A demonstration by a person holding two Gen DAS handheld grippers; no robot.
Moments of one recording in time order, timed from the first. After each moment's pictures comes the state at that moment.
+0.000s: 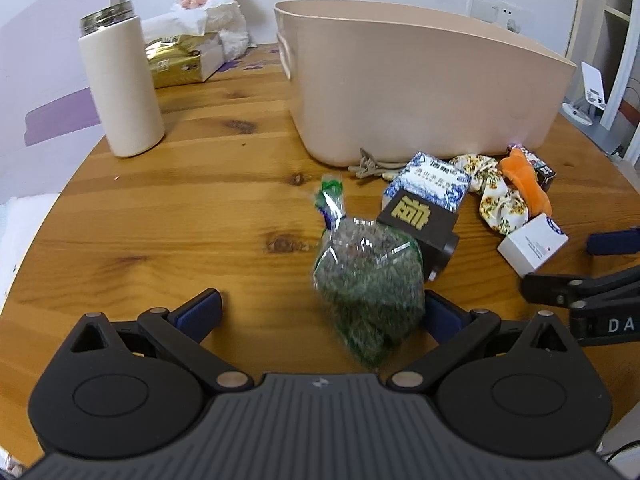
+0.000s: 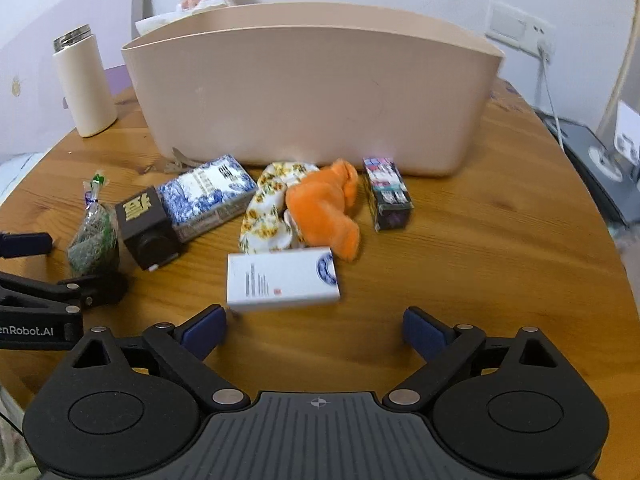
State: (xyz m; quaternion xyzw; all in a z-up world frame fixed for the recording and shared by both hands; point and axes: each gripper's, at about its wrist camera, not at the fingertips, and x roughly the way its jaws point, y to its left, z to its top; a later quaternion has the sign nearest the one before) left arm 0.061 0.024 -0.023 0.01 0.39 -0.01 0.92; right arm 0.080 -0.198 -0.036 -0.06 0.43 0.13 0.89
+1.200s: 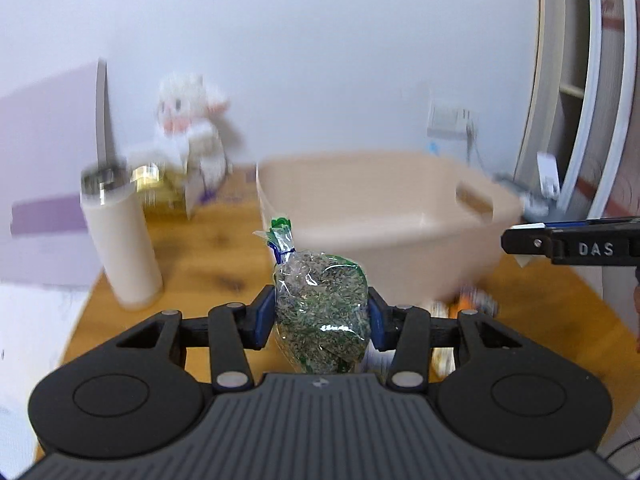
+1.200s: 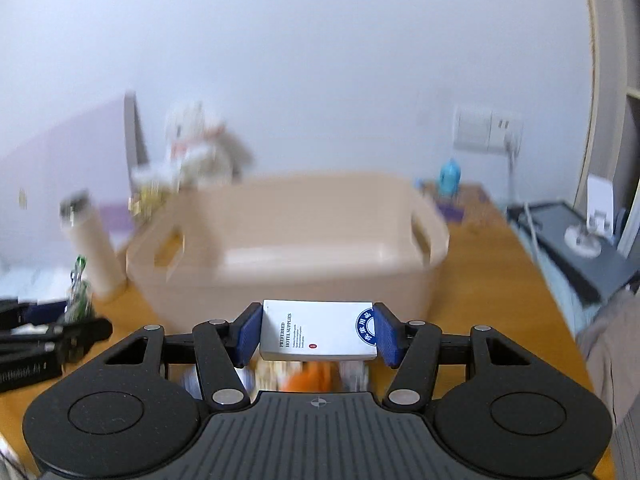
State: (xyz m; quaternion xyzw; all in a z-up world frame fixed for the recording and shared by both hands) left arm 0.070 0.030 0.082 0.00 0.25 -0.06 0.97; right arm 0.093 -0.227 0.073 0.02 0.28 0.12 0.95
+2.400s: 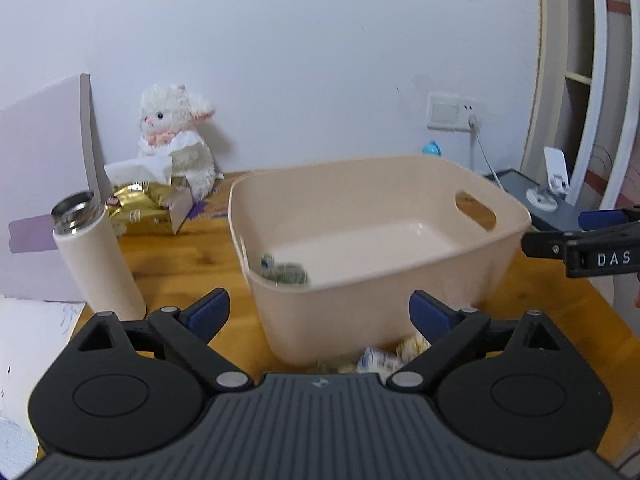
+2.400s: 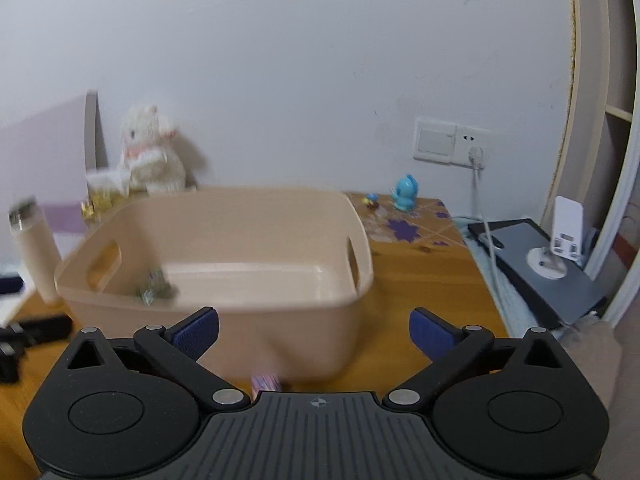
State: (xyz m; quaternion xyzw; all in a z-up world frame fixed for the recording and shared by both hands) left arm 0.097 -0.004 0.083 0.03 0.28 -0.06 0.96; right arm 0.126 -0.281 0.076 -0.04 0.29 0.09 0.95
